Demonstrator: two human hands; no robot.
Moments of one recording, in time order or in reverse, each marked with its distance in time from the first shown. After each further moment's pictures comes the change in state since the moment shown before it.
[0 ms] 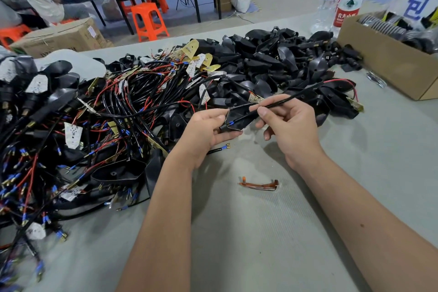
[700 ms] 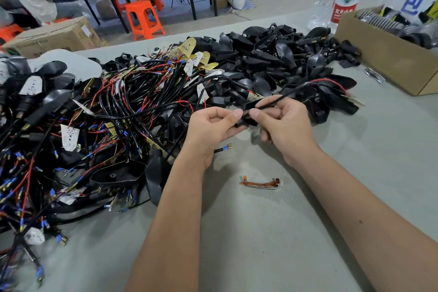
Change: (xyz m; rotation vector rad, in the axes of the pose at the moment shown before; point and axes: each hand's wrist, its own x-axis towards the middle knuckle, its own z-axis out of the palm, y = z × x) left_hand -0.001 -0.008 0.013 -0.050 0.095 0.084; right_hand 0.005 0.007 0.003 -0.079 0.010 0.088
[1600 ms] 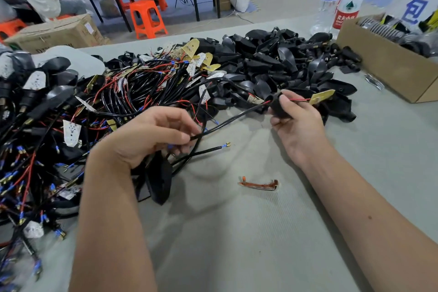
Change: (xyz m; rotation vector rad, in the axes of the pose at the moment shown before) left_hand -0.034 0.078 -0.091 0.445 -0.400 -0.070; right_hand 0.009 -0.005 -0.014 0.557 0.189 0.257
